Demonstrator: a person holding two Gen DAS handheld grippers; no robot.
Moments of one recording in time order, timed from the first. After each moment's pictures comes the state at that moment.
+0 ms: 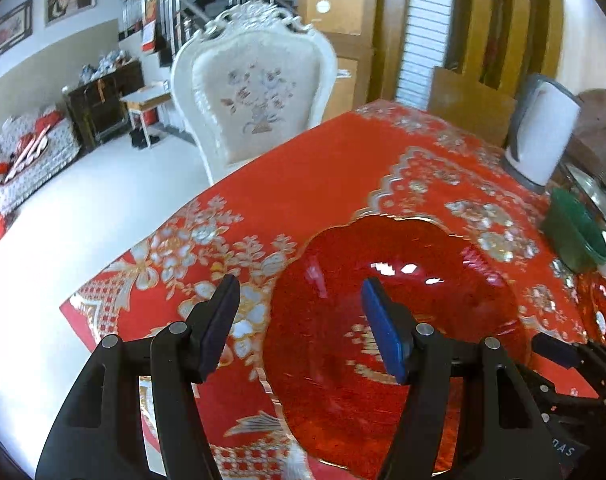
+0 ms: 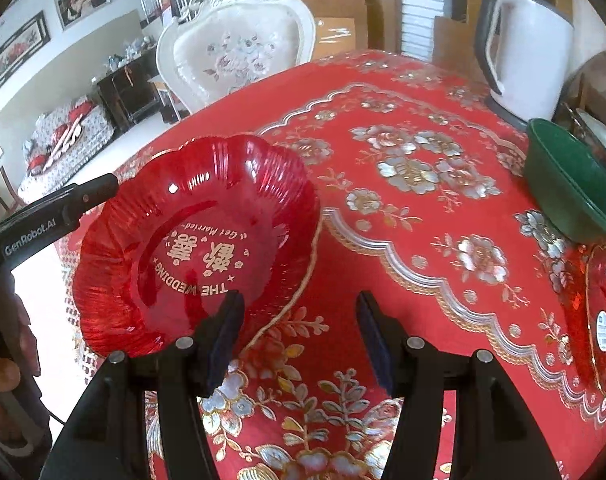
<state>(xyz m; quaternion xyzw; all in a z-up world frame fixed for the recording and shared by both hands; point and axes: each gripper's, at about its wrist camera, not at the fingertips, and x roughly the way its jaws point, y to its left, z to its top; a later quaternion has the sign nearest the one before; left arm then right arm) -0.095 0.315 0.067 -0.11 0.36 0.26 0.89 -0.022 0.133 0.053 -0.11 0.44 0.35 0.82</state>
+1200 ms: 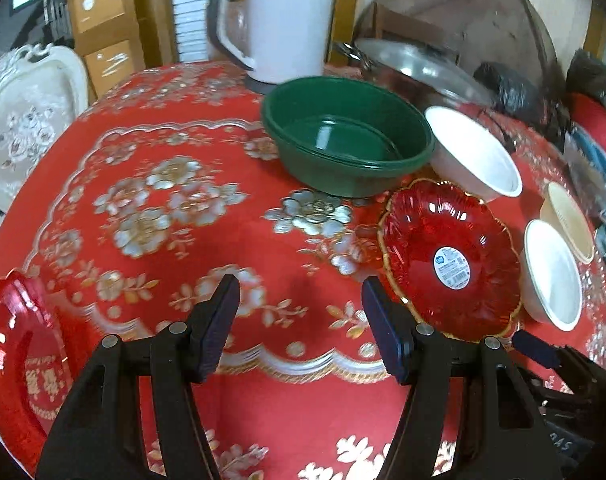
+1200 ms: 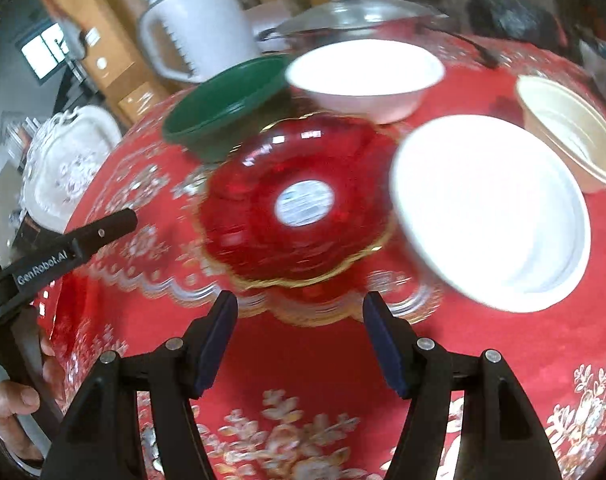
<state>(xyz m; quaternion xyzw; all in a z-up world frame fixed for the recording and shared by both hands) 0.079 0.045 0.048 -0.03 0.46 -0.01 0.89 0.031 -0.152 0.042 0.11 0.48 0.13 0.86</state>
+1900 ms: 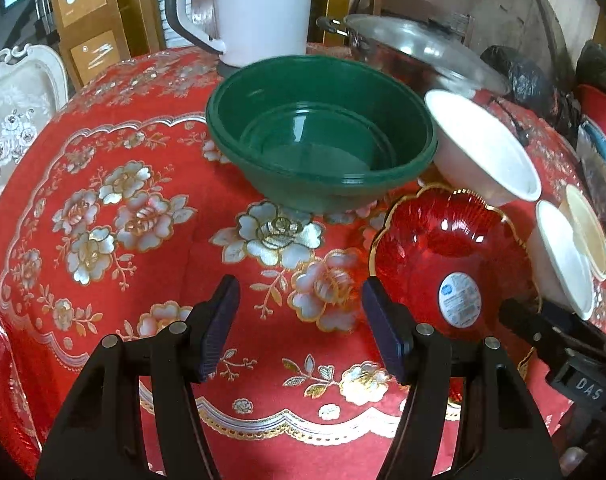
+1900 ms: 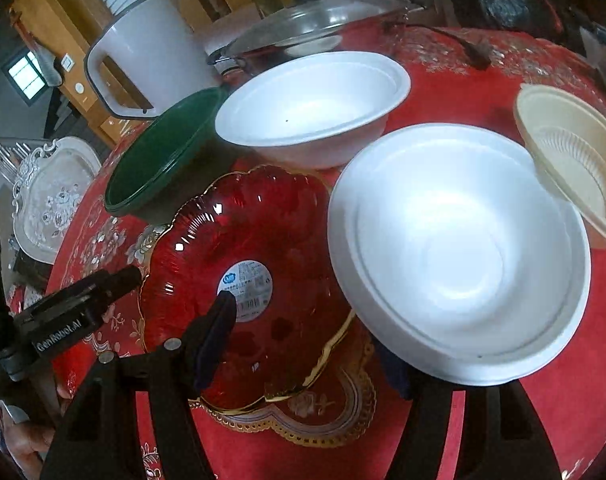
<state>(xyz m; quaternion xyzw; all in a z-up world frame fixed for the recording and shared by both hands) 0.126 0.019 0.033 -0.03 0.49 -0.01 0.87 0.091 -0.185 0.037 0.13 0.48 0.12 0.86</state>
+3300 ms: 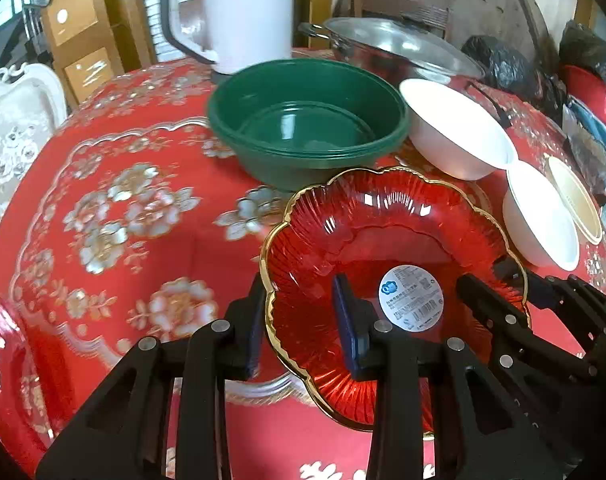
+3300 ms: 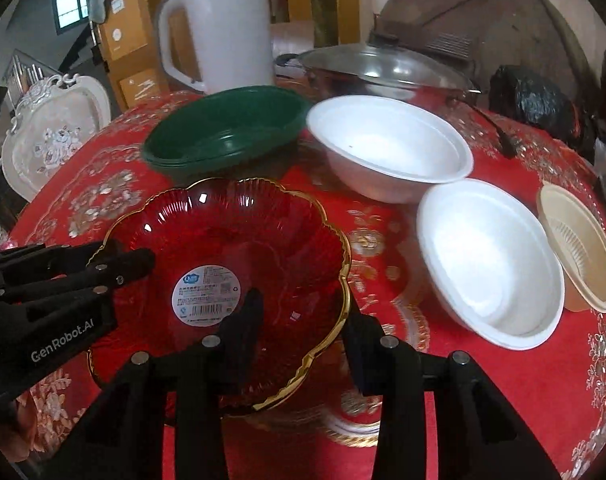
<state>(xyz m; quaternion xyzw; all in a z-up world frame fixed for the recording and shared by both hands) 0.094 0.018 0.038 0.00 0.47 -0.02 0.88 0.069 -0.117 0.054 -0.02 0.42 0.12 0.90</state>
